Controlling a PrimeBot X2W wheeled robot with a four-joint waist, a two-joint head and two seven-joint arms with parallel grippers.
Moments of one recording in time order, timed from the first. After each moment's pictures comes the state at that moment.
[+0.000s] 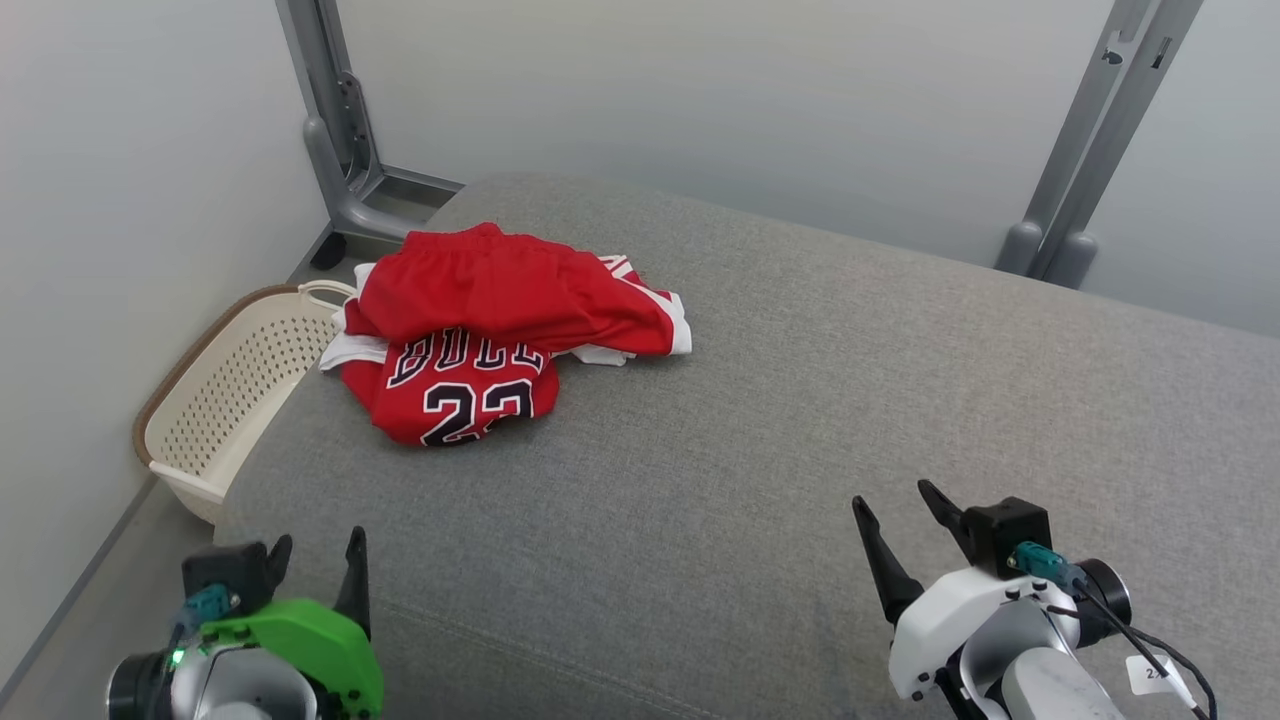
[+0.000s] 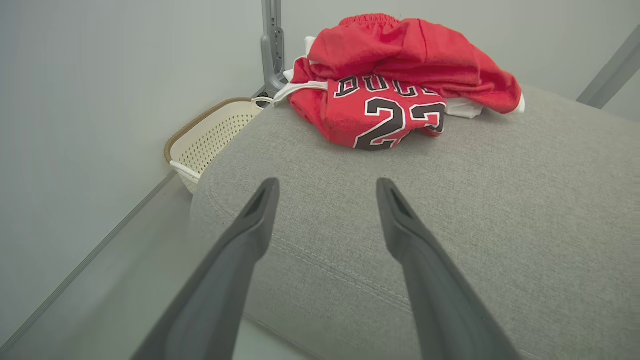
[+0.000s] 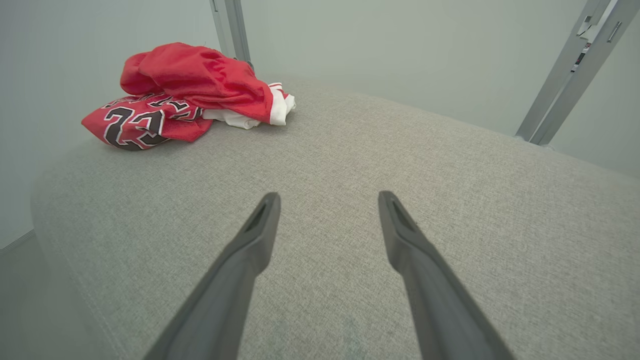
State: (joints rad) left arm -0.11 0.29 -0.30 0.38 -0.49 0.10 -0.06; right arm -0.16 -0.05 0.14 0.44 0.10 0.13 -0.12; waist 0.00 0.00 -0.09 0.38
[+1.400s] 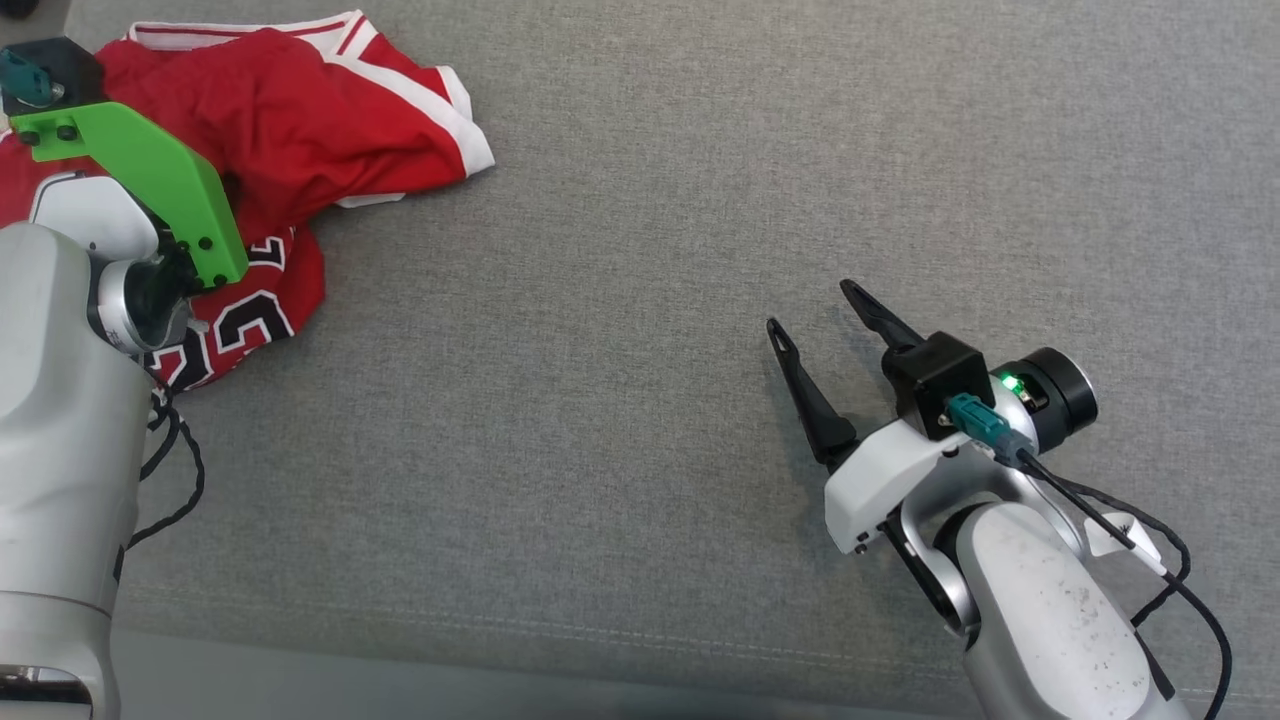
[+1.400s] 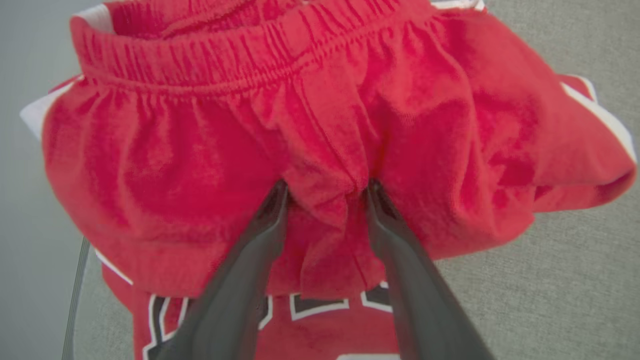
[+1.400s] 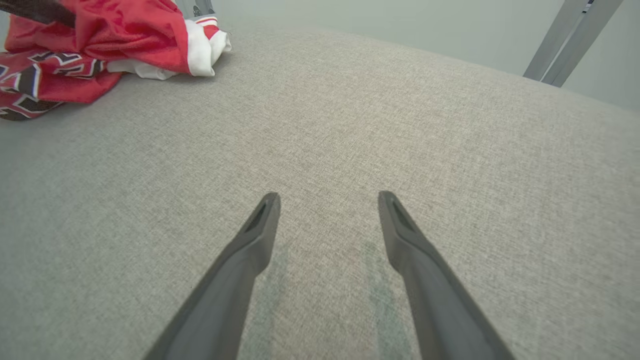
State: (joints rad) left arm -0.98 0.34 -0.33 0.81 -0.60 0.03 0.57; right arm -0.33 -0.05 0.27 0.12 -0.04 0.13 0.05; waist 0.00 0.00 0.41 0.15
